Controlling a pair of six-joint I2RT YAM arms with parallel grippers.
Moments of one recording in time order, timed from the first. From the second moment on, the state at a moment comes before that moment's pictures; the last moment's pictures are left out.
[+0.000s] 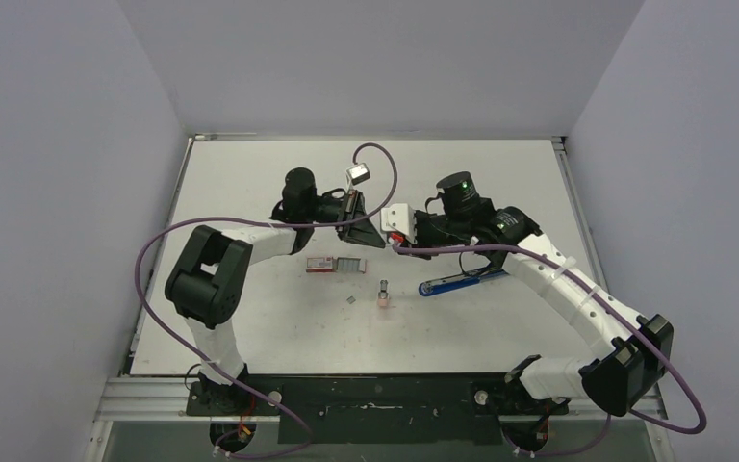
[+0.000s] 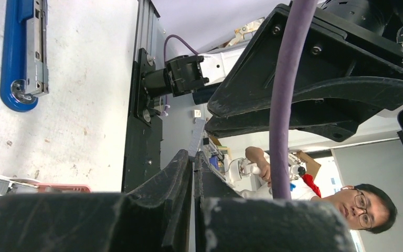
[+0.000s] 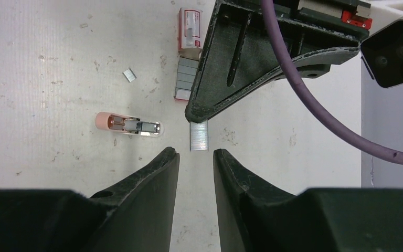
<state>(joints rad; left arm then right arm) -0.44 1.85 1.04 0.83 1.37 -1.27 0.63 1.31 1.25 -0.68 -0.55 -0.90</state>
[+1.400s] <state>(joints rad) -0.46 1.85 1.04 0.82 1.40 -1.28 0.64 1.31 1.21 -0.67 -0.57 -0.88</state>
